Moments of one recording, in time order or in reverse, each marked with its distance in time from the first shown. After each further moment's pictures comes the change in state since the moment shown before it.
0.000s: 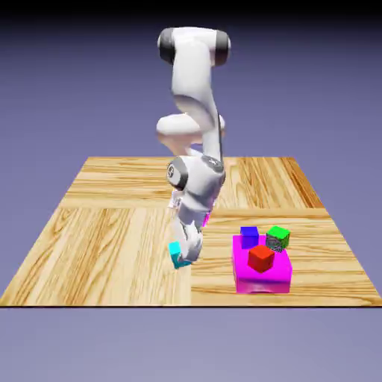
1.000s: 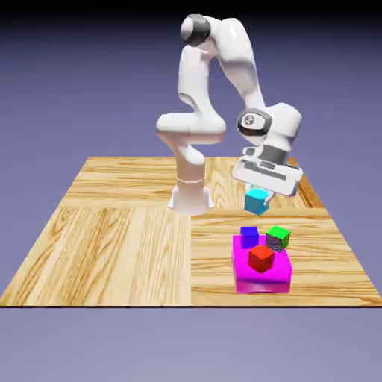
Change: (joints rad) arm -0.427 -0.488 1.025 -0.164 0.166 -0.135 -0.214
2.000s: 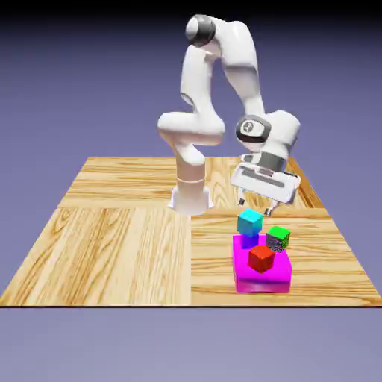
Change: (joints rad) arm 0.008 -0.001 -0.007 0.000 0.002 -0.004 -0.002
